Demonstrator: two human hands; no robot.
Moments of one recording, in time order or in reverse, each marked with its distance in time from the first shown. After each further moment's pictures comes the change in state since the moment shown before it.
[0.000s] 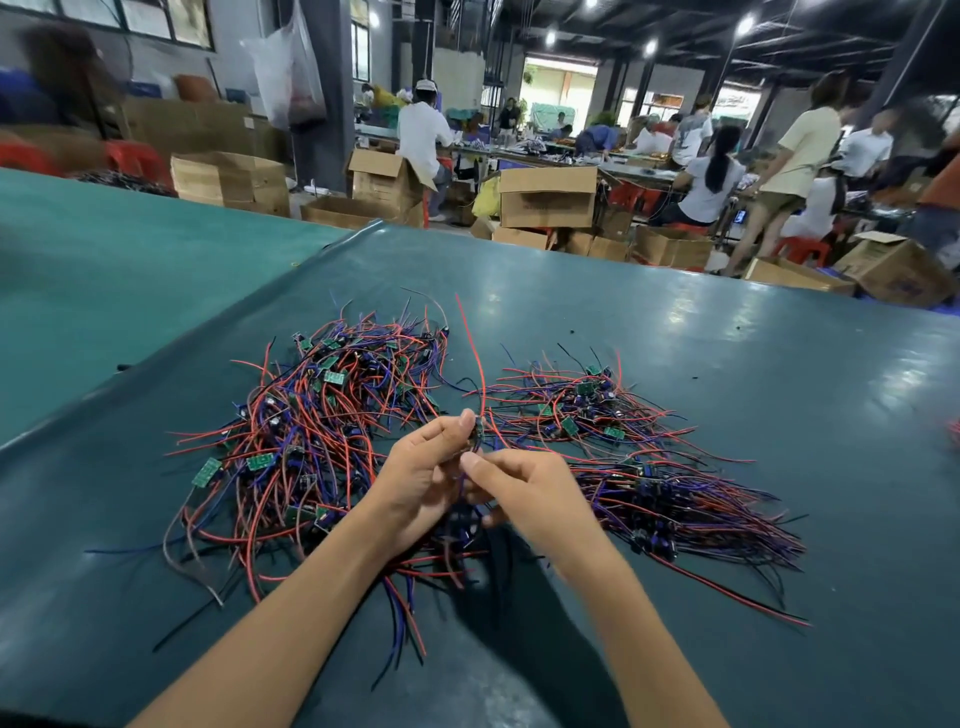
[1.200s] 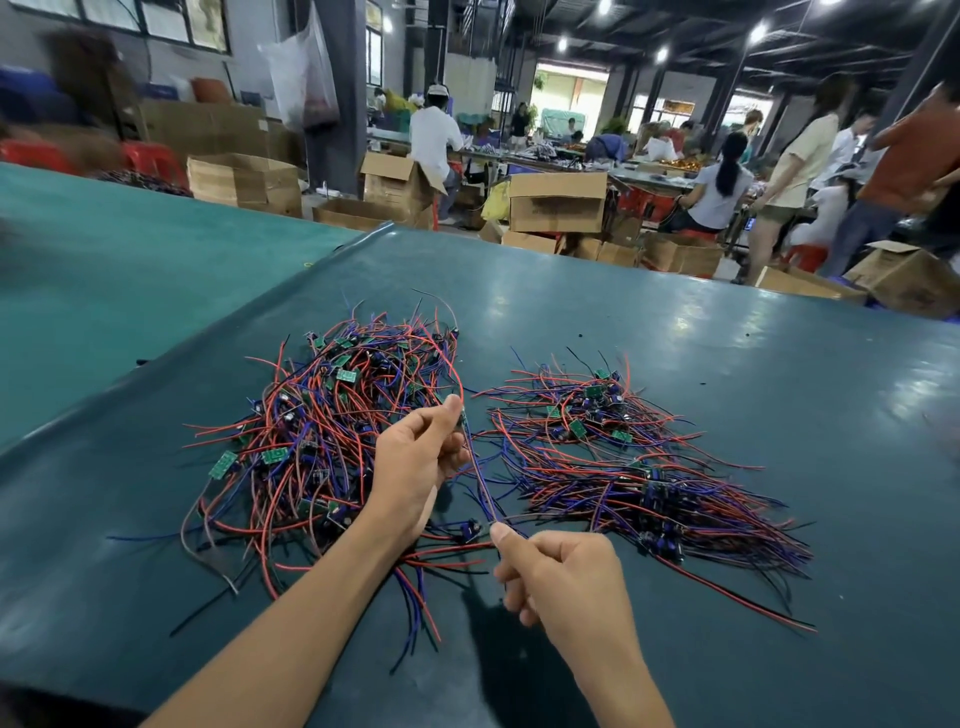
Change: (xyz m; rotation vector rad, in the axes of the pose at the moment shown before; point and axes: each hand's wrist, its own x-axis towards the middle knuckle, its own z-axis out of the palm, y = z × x) left_hand 0.004 0.001 -0.004 0.072 0.321 0.224; right_hand -0.078 -0.003 0.008 0.016 0.210 0.216
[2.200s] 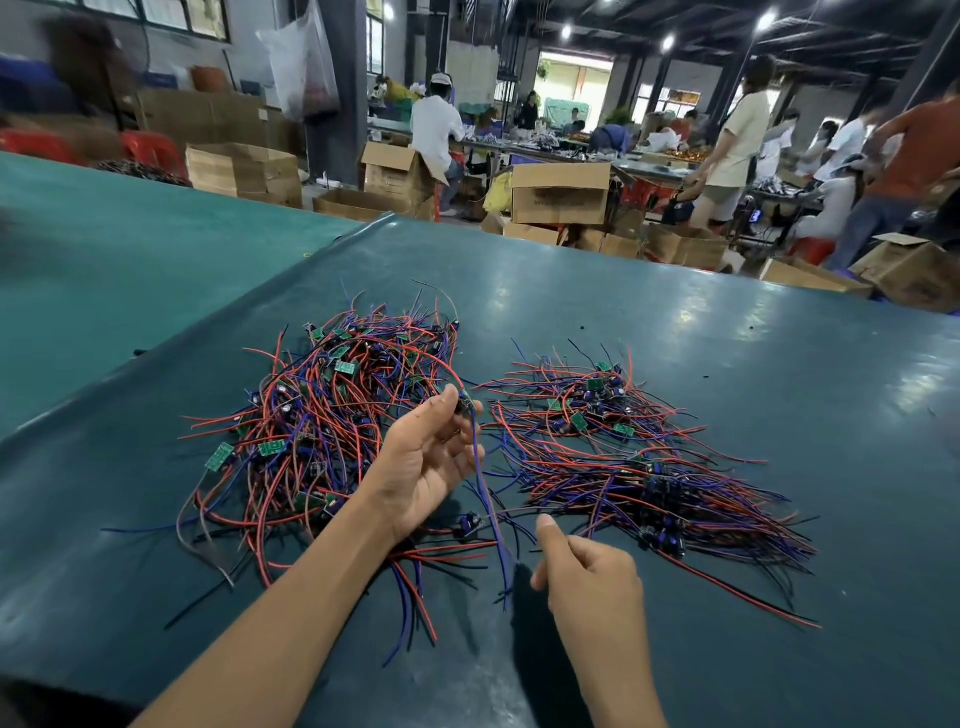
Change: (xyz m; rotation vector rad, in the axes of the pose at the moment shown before) left_hand -0.009 0.015 0.001 -0.277 -0.241 -0.256; right_hand 0.006 0.026 -0.005 -0.167 0.255 0.055
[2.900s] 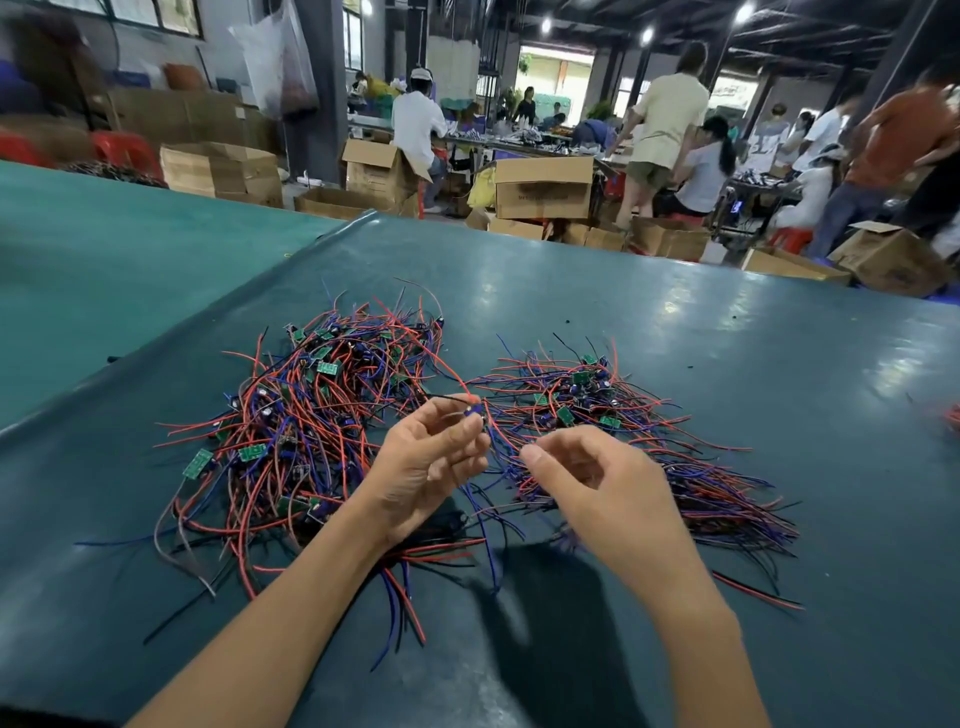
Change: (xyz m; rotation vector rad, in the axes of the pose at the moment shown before) left_hand -0.003 -0.008 0.001 0.123 -0.165 0.026; right_hand 0.031 -0.053 -0.044 -0.069 -0.105 -0.423
